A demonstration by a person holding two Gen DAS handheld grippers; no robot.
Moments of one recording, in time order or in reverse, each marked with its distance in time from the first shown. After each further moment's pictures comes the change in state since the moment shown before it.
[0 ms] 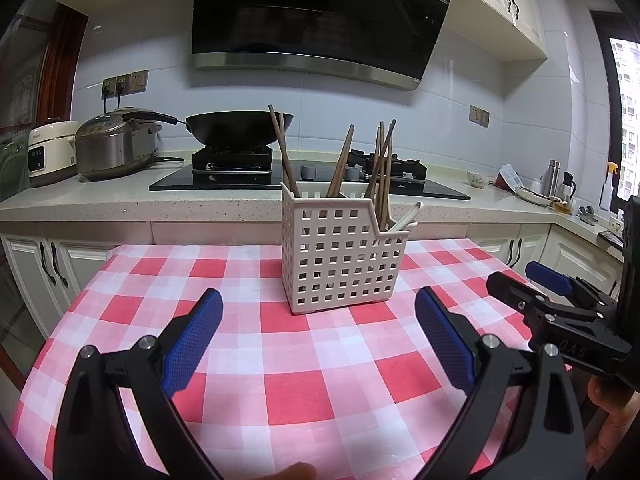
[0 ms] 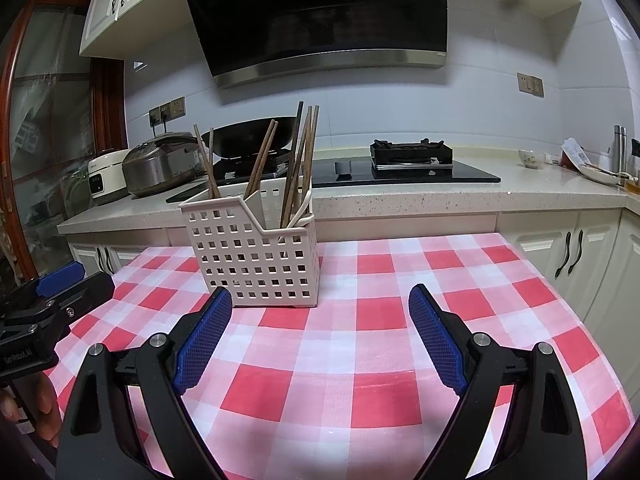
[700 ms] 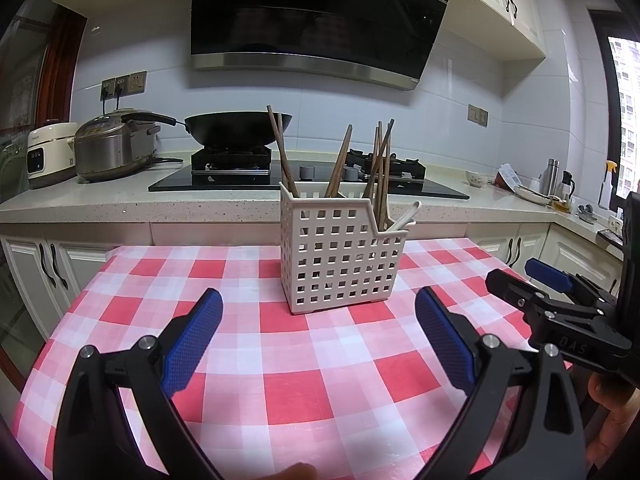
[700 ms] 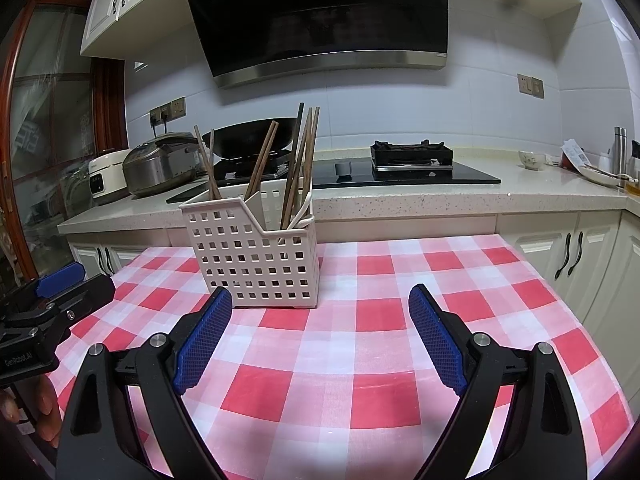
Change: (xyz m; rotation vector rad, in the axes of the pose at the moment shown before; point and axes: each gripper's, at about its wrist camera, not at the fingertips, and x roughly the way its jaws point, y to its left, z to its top) left arm -0.001 0.000 0.000 0.002 0.000 -0.001; right arm -0.001 0.000 0.001 -0.002 -0.001 0.000
